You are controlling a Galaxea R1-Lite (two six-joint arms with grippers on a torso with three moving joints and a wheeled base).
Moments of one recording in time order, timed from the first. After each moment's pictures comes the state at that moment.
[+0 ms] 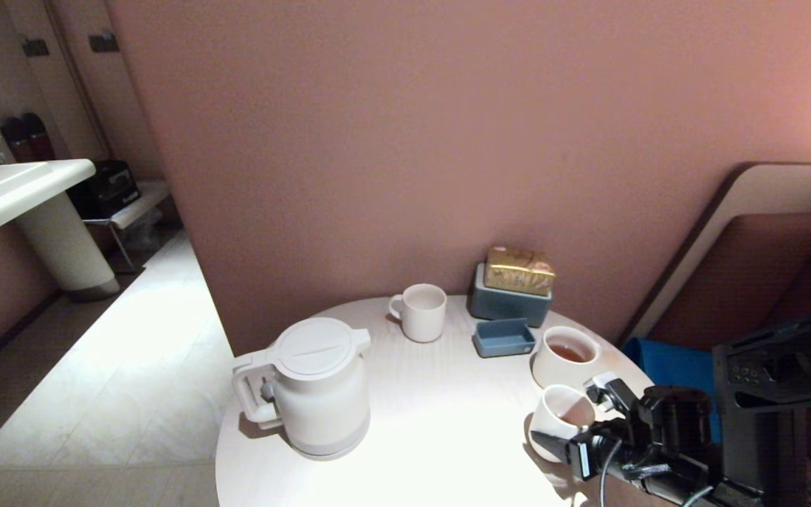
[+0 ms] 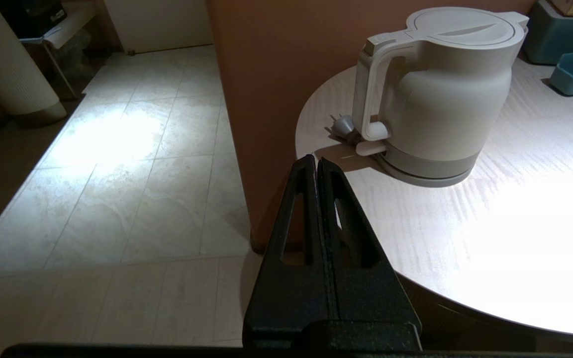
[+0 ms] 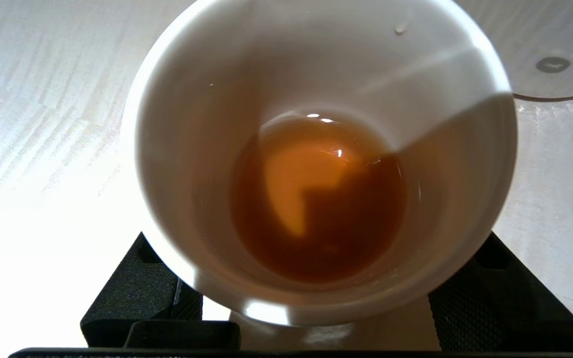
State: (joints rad) left arm 0.00 0.00 0.00 0.01 -0.03 0.03; right arm 0.17 2.34 -0.23 -1.52 0.28 -0.02
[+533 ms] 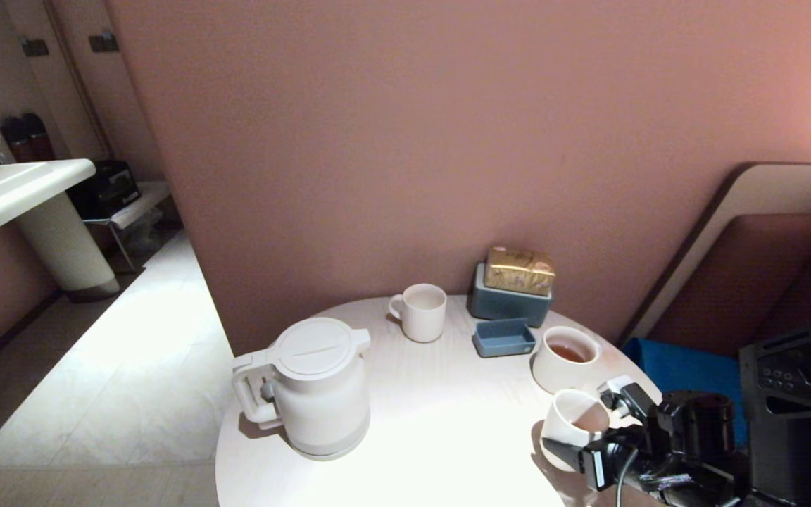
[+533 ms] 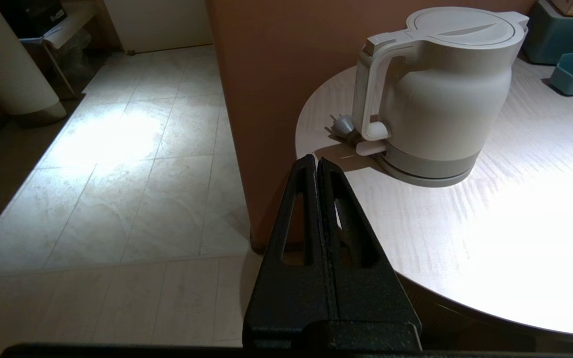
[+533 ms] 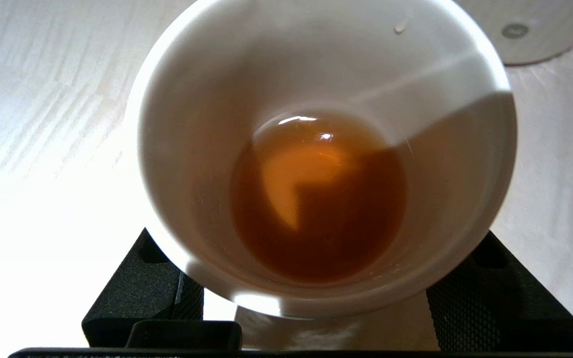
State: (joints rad) left arm 0.00 0.00 0.00 0.01 -0.03 0.03; right arm 0.17 2.25 -0.14 -1.52 0.24 -0.02
